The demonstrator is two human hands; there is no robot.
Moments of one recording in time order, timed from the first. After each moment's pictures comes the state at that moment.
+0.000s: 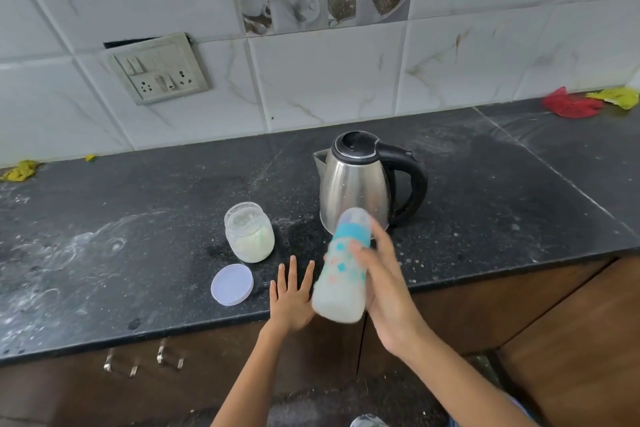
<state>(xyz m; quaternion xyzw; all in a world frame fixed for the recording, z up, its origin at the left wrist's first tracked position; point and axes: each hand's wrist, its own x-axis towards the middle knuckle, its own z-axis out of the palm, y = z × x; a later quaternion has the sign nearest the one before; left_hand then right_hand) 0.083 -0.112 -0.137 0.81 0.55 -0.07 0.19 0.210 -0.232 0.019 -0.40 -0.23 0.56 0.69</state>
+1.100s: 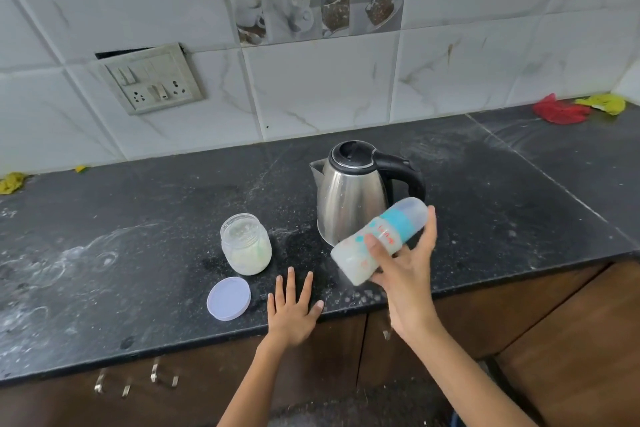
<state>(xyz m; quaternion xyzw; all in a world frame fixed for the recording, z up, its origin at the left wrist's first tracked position) 0.084 -0.108 -0.139 0.80 0.54 -0.05 0.24 0.236 -0.222 0.016 -0.44 -0.28 0.43 0.74</state>
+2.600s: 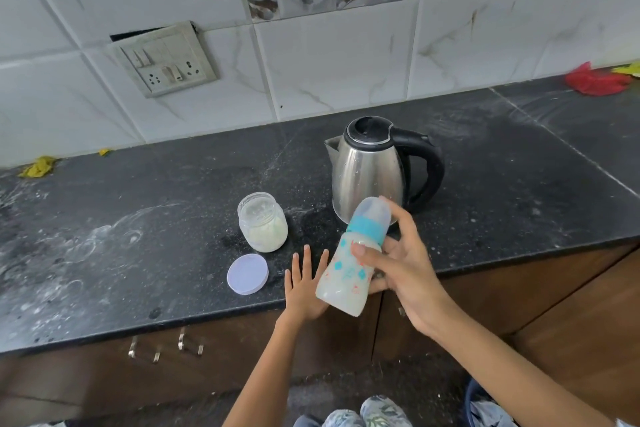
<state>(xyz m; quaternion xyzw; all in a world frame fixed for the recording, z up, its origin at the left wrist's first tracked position) 0.081 -0.112 -0.142 0.81 0.56 -0.06 0.17 0.224 -0.229 0.025 -0.44 -0.31 0.55 0.64</state>
